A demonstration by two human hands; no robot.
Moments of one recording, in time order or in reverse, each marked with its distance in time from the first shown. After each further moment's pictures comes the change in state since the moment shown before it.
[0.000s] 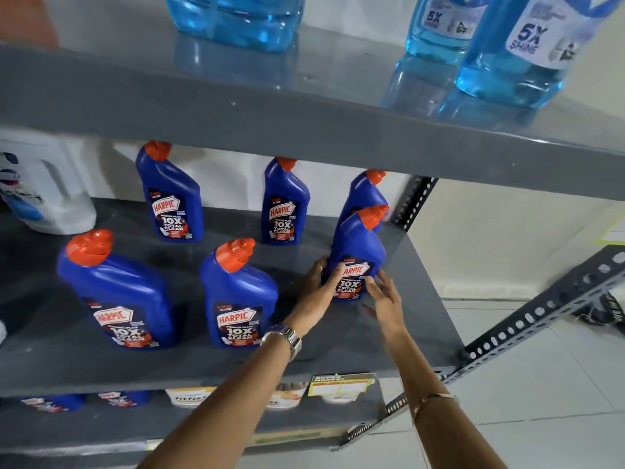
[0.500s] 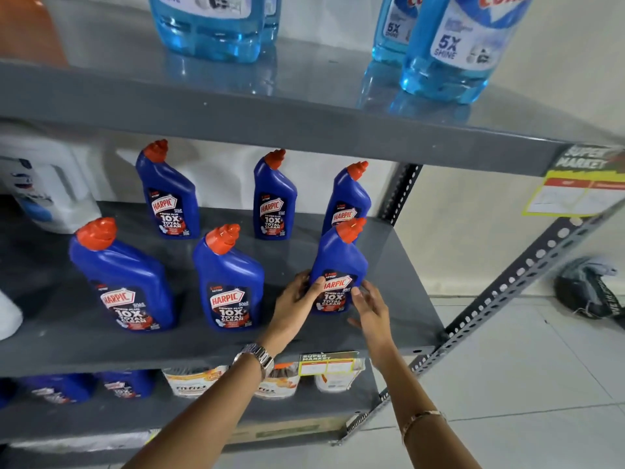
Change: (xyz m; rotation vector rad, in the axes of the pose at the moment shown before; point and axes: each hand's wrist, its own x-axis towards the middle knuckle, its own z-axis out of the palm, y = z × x) left_hand -0.060 -0.004 -0.003 0.046 0.081 0.023; right_hand -0.049 0.015 -0.021 -0.027 -0.034 0.015
